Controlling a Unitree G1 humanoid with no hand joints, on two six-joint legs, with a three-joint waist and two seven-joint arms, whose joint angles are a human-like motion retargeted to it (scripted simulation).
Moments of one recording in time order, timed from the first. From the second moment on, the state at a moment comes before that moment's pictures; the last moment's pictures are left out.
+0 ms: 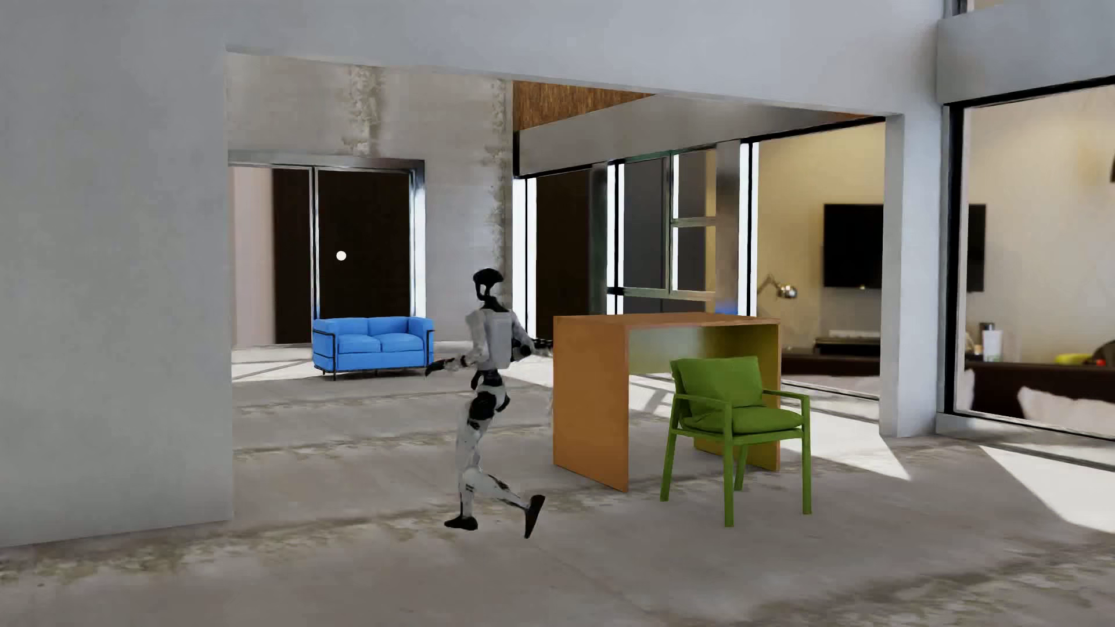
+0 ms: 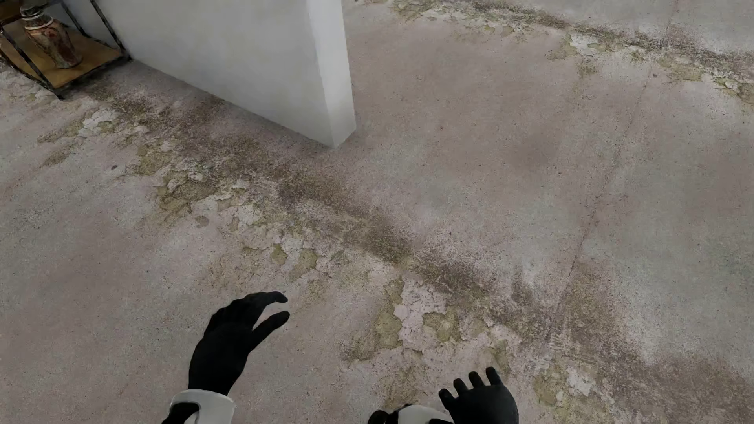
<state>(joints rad) 0.07 -0.35 -0.12 0.28 0.06 0.06 0.14 -0.43 0.19 1.21 0.57 0.35 0.49 0.06 -0.12 0.31 -0.31 -0.05 -0.25 -0.31 0.32 -0.26 -0.35 0.82 -1.71 0.11 -0.06 0.23 0.44</state>
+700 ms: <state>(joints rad) -0.08 -0.35 -0.04 -0.04 -0.20 -0.02 0.14 -0.18 0.18 0.43 1.31 0.05 0.40 -0.23 0.03 0.10 -0.02 0.00 -0.05 -0.02 -0.20 0.68 0.50 1.08 -1.31 0.22 0.30 -0.01 0.28</state>
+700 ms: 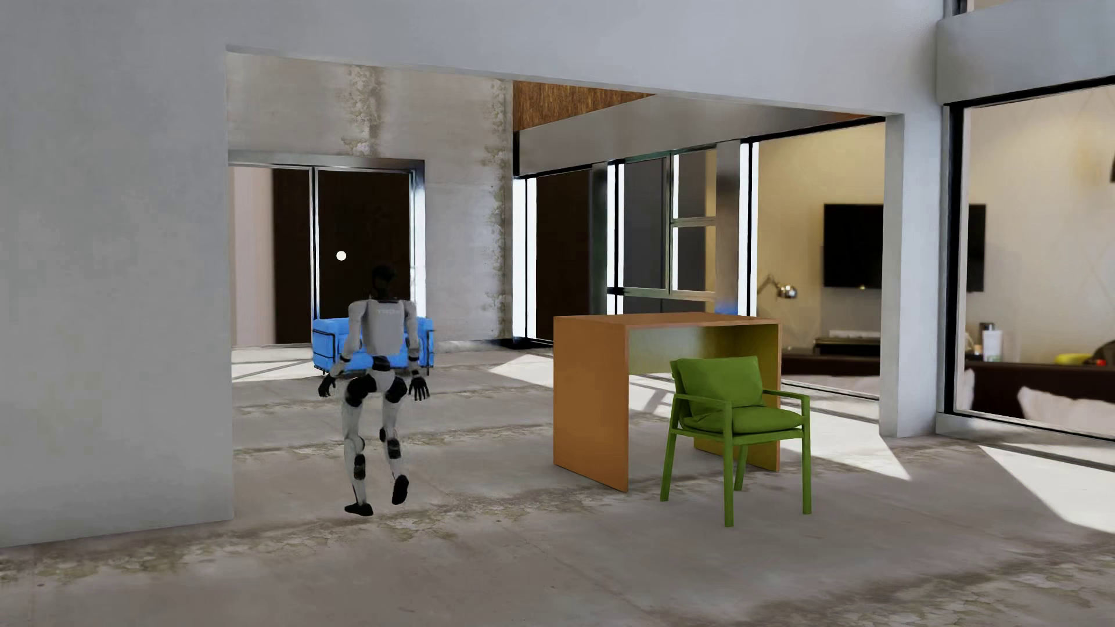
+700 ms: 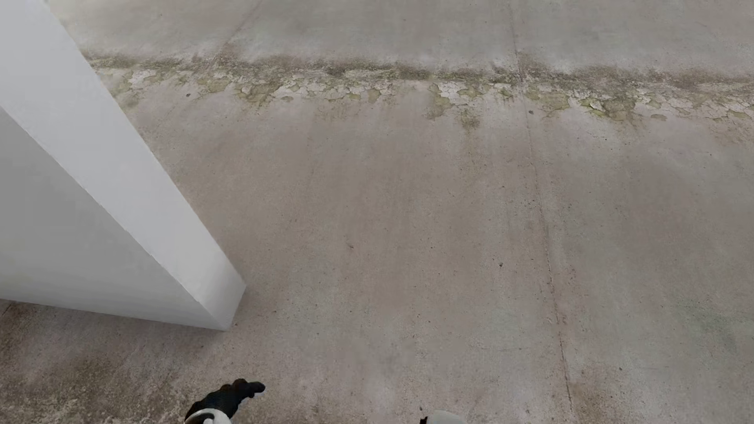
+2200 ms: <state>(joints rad) 0.32 -0.46 -0.11 0.19 -0.02 0.01 0.39 -0.43 0.20 0.66 0.37 0.15 0.38 -0.12 0.13 0.19 -0.15 -0.13 -0.24 0.13 -0.14 0.35 0.78 0.73 -1.15 0.19 0.36 0.04 0.09</state>
